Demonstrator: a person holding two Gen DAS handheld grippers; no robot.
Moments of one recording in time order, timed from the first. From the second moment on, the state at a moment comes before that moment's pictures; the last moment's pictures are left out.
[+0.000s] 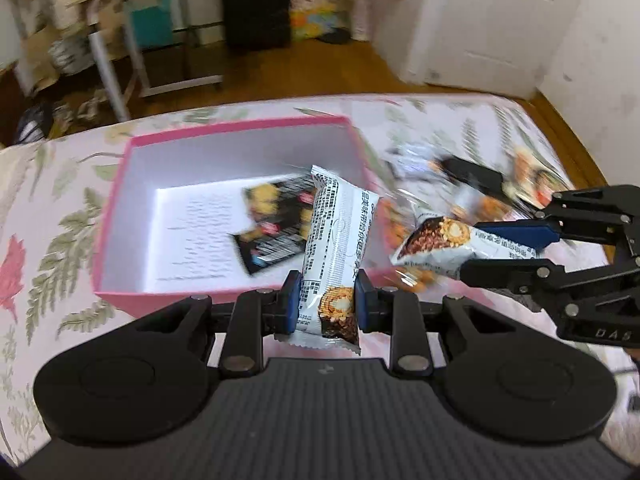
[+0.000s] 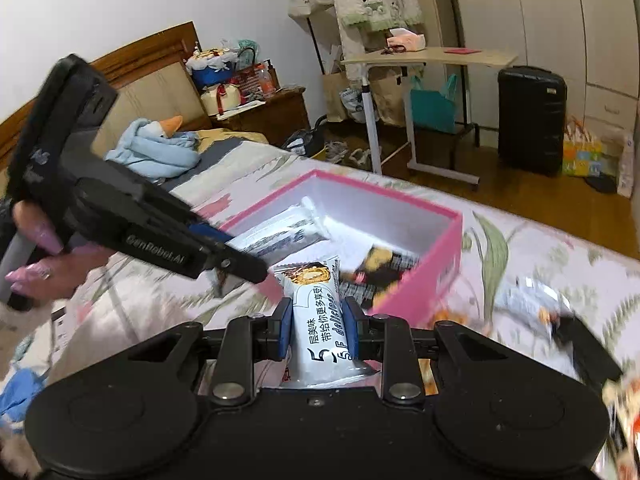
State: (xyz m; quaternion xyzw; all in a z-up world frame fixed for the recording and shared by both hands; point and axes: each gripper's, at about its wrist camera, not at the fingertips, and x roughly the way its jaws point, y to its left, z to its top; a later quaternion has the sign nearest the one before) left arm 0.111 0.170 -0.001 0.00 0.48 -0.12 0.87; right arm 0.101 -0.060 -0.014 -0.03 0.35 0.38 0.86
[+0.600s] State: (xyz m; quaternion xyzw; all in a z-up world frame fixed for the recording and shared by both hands) left arm 0.253 0.223 -0.119 -0.18 0.53 -0.03 0.83; right arm 0.236 0.070 -0.093 -0.22 0.38 0.34 0.83
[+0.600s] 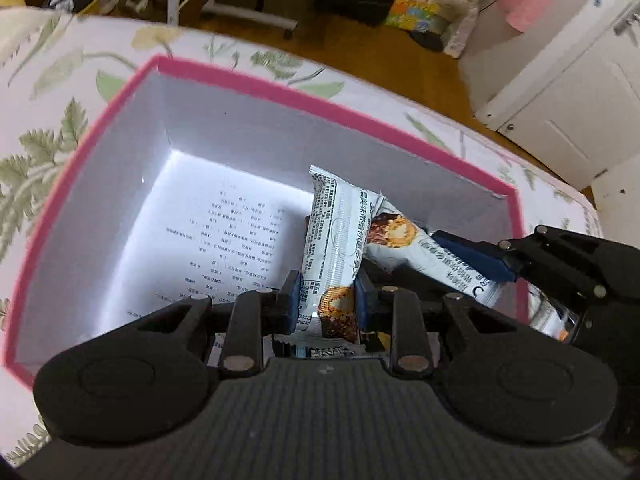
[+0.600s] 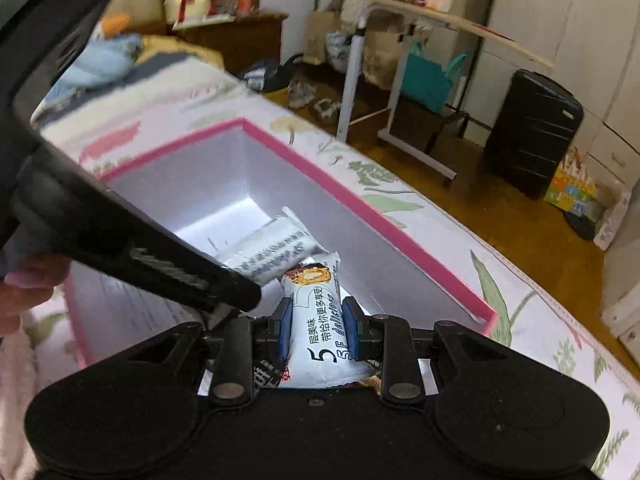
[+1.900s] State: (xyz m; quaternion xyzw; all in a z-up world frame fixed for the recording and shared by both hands) left arm 0.093 0.123 -0.077 -0.13 0.44 -0.15 0.87; right arm 0.132 -0.151 -0.100 0.10 0.44 0.26 0.85
